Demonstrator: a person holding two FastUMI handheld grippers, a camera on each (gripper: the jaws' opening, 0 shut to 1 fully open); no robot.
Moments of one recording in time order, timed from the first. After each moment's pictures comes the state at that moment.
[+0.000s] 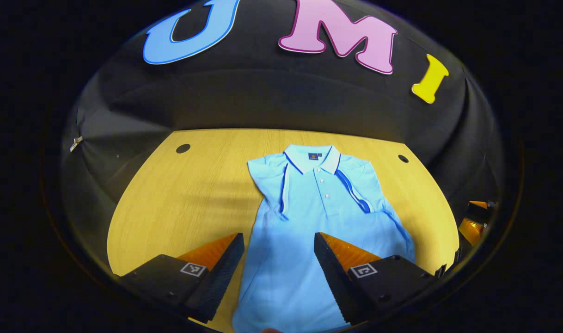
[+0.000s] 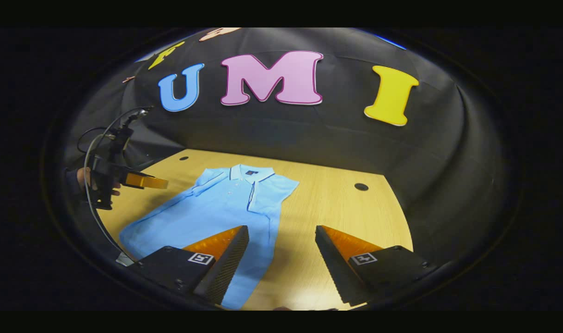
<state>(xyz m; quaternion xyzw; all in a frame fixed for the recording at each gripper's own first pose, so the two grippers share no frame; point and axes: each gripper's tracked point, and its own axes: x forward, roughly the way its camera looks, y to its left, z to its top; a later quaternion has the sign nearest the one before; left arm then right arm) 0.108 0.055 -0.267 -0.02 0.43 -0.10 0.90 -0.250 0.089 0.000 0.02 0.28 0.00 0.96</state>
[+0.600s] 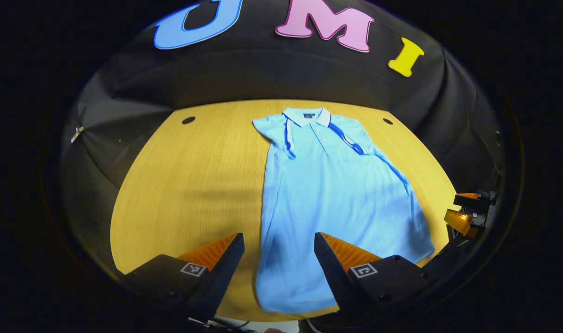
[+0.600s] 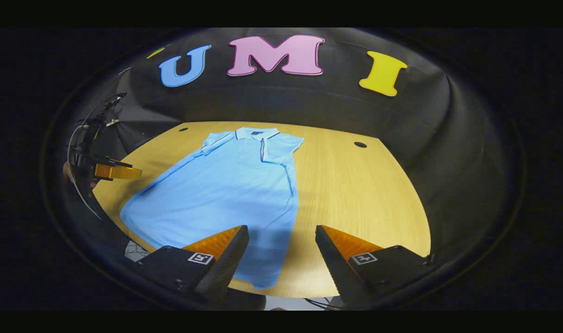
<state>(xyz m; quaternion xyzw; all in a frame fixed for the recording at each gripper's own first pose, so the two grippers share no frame) -0.018 0.107 -0.304 0.01 0.48 -0.15 0.87 -0.354 0.155 -0.066 0.02 0.37 -0.03 0.93</state>
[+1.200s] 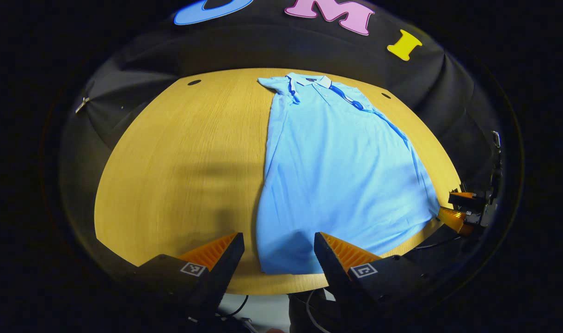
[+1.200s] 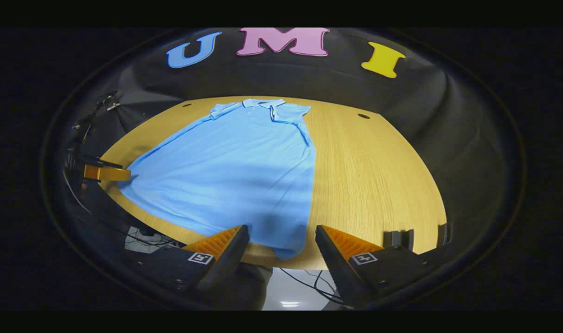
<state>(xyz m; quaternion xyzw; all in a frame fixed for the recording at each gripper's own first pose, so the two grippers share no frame) -0.108 0.132 -0.360 0.00 0.53 -0.14 0.84 -0.429 0.188 -0.130 0.03 0.44 -0.05 0.90</state>
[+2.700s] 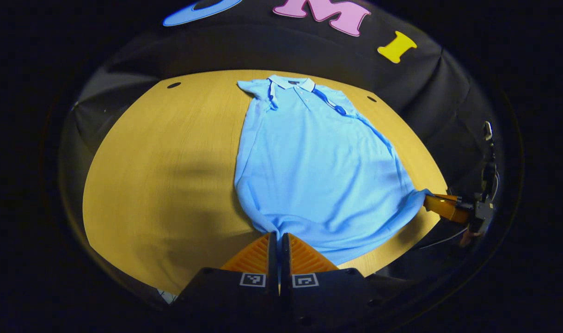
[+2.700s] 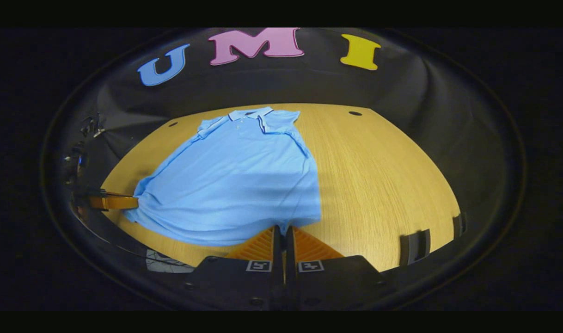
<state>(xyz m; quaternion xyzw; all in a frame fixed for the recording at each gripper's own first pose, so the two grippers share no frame) -0.074 0.094 -0.334 -0.03 0.51 -0.19 0.84 -0.367 0.189 -0.101 0.09 0.39 -0.07 0.91</state>
